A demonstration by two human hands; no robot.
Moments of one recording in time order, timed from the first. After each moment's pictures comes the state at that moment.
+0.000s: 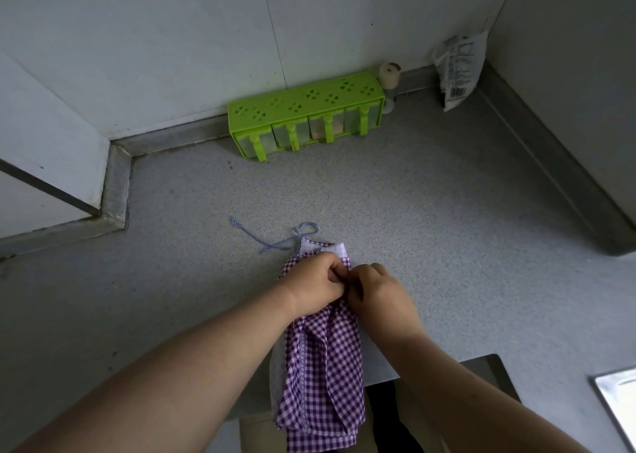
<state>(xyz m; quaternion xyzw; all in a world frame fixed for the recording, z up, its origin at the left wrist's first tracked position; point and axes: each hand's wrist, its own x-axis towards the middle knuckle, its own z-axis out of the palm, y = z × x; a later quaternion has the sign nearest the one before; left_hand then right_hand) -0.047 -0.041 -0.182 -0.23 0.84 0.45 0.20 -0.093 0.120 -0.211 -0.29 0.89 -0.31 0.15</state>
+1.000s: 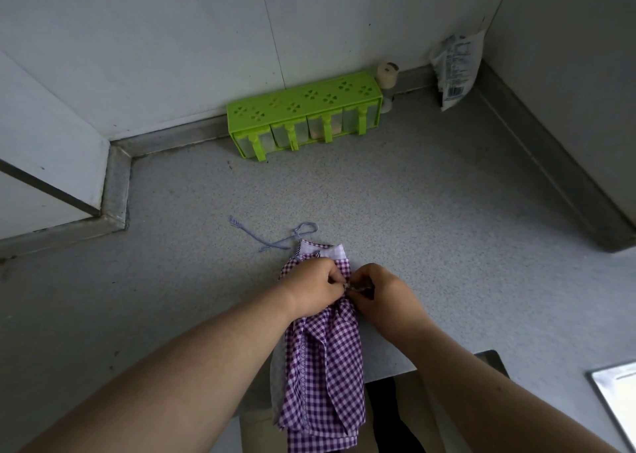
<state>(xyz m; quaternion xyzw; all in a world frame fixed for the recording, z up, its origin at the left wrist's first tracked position) -0.044 -0.036 -0.163 -0.20 0.88 0.37 0.24 -0.103 0.134 -0.195 -0.22 0.86 -0.35 0.31</state>
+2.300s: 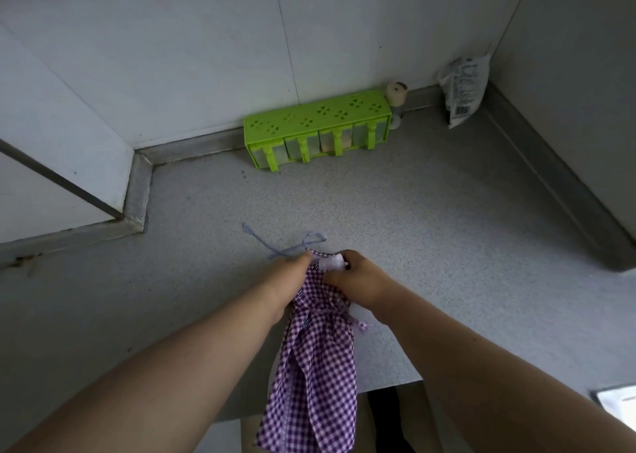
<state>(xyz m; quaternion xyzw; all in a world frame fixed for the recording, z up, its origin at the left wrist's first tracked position) -0.032 -0.075 -0.182 -0.51 0.62 0.58 0.13 -0.122 0.076 -0.153 -0.15 0.75 -0.43 0.47</state>
